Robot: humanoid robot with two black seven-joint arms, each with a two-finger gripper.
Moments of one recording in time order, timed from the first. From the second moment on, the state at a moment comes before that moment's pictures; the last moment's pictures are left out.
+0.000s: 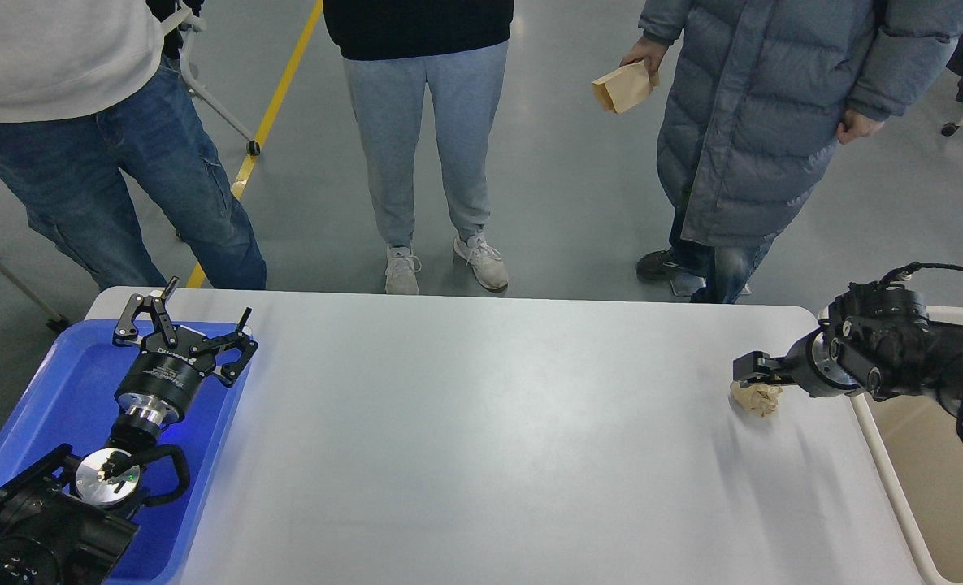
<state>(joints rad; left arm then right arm) -0.51 0.28 -1.02 -0.35 -0.22 -0.79 -0.19 1.11 -0.24 -0.93 0.28 -0.45 0.43 0.15</state>
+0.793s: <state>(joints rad) -0.51 0.28 -1.02 -0.35 -0.22 -0.79 -0.19 1.03 -0.22 -0.90 0.24 -0.44 0.30 0.14</state>
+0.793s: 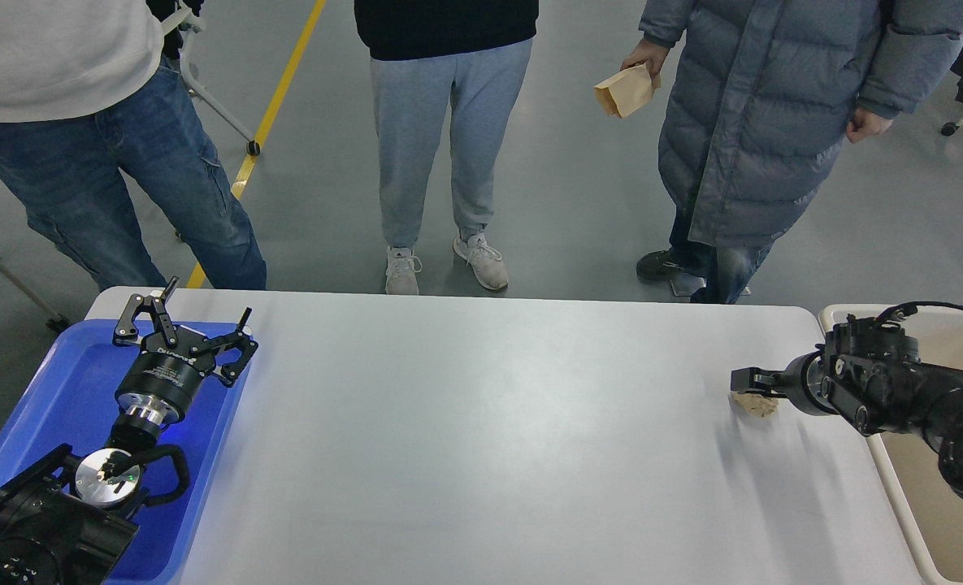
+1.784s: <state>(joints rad) -0.51 0.28 -1.02 -0.35 -0.22 -0.79 -0.19 0.98 -0.20 -0.88 0.25 -0.46 0.19 0.15</state>
